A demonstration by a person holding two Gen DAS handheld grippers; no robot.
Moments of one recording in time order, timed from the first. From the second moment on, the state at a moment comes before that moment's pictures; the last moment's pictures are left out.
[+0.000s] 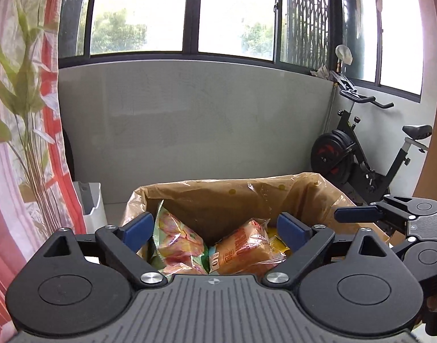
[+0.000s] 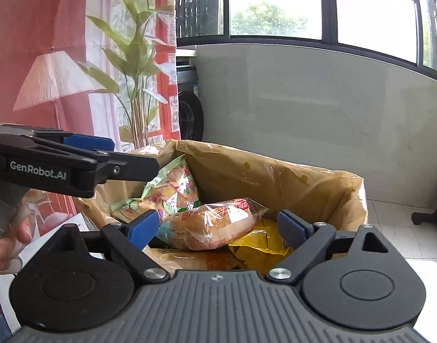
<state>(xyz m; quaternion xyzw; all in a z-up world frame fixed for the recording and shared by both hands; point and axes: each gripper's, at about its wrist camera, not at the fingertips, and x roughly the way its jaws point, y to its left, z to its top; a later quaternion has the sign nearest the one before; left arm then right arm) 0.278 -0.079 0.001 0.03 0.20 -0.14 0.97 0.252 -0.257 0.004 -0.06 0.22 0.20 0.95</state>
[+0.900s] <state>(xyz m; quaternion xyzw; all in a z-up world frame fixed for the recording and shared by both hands) 0.086 -0.075 0.080 0.05 0.08 -0.07 0.99 0.076 -0.263 0.083 0.01 0.13 0.11 0.99</state>
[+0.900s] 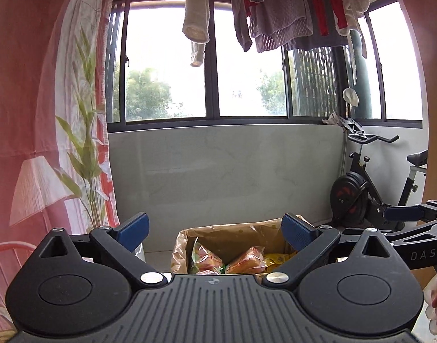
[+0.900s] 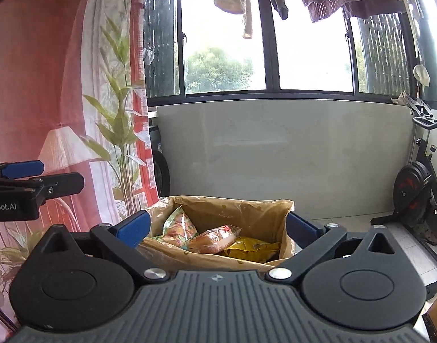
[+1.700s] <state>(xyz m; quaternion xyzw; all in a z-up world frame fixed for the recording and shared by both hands) 0.076 -0.065 0.080 0.02 0.09 -0.06 0.99 0.060 -0.266 0.082 0.02 0.13 0.10 0.99</state>
